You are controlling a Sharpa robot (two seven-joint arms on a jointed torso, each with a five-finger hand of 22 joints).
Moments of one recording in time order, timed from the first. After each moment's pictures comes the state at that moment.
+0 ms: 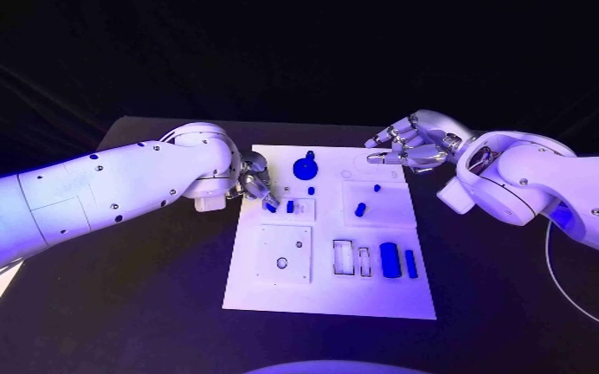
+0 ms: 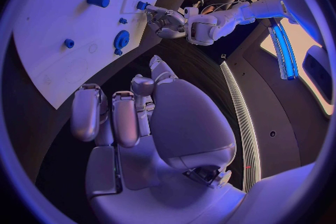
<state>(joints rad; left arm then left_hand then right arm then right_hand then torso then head) 1.30 -0.73 -0.04 1.44 -1.09 0.28 -0.60 1.12 -0.10 0.62 0.08 0.12 0.95 0.04 0.63 0.52 1.34 -0.04 1.10 0.94 1.47 -0.09 1.57 1.31 0.03 1.47 0.03 1.49 1.31 1.33 -0.94 -0.06 1.65 -0.82 -0.25 -0.04 1.44 -0.03 0.01 0.16 0.23 0.97 0.15 0.08 0.08 1.26 0.06 0.96 1.06 1.46 -0.01 1.38 1.28 0.07 1.32 0.10 1.39 1.20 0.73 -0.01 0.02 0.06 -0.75</state>
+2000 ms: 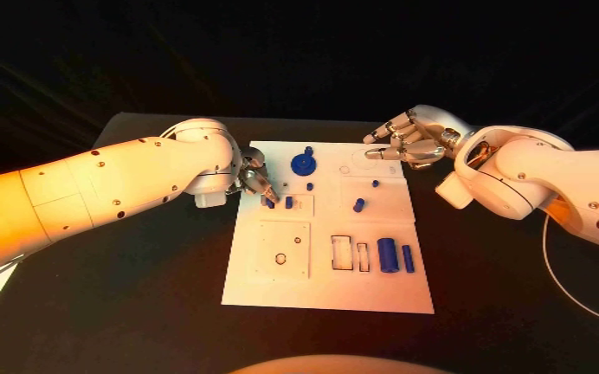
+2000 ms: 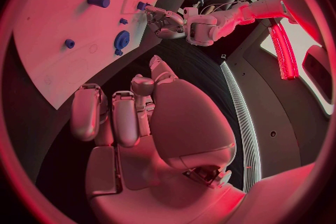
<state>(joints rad) 1.30 -0.72 -0.03 1.43 -1.09 0.27 -0.63 1.01 -0.12 0.63 0.05 0.13 1.01 0.01 0.63 0.48 1.37 -0.05 1.13 1.00 1.46 -0.10 1.57 1.31 0.03 1.46 0.01 1.52 1.31 1.33 -0.94 -0.06 1.65 -0.82 -0.25 -0.04 1.44 -0.03 0.01 0.16 0.23 0.97 0.15 0.08 0.08 1.26 0.06 0.96 1.06 1.46 -0.01 1.37 1.28 0.07 1.32 0.10 1.38 1.20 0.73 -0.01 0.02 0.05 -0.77</state>
